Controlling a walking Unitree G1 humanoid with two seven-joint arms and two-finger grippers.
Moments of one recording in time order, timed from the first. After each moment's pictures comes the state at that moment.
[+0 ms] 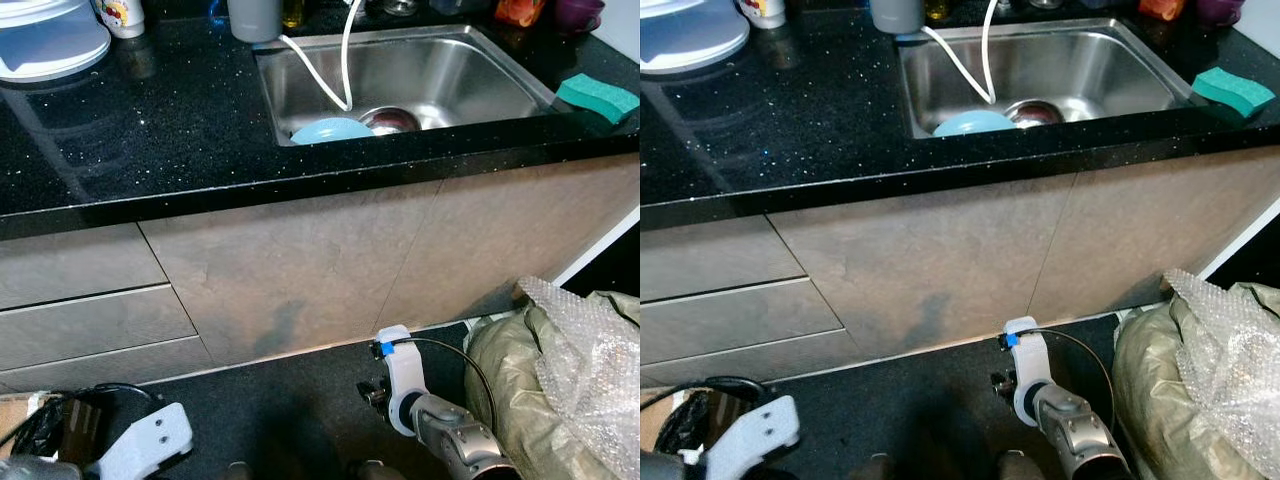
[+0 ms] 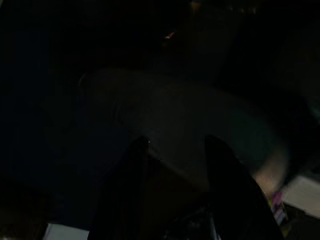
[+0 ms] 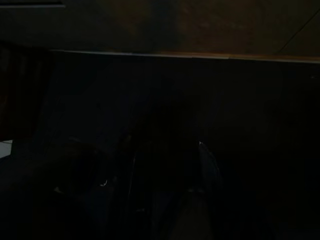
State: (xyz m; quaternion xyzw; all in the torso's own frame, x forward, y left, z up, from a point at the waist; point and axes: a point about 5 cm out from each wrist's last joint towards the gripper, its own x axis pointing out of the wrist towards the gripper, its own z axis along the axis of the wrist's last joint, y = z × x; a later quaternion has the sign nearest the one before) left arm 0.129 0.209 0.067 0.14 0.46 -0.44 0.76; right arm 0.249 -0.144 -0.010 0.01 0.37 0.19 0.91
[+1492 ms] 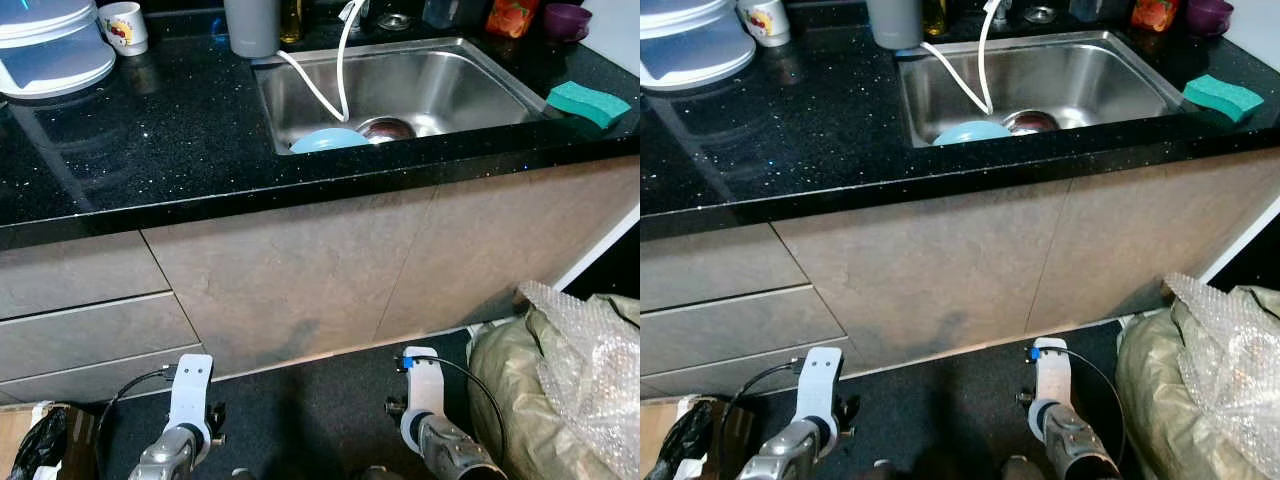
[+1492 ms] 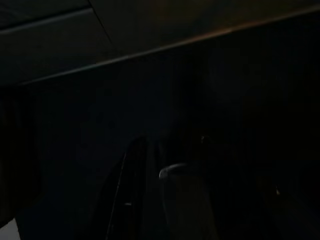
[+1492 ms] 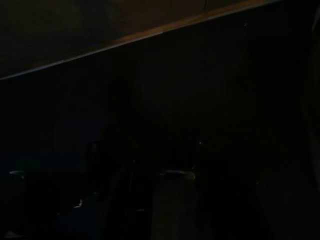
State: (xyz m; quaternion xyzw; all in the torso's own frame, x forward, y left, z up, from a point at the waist) left arm 0.218 0.181 -0.053 -0.01 0.38 -0.03 0.93; right arm 0.236 -0.167 -0.054 0.05 0.41 0.00 0.91
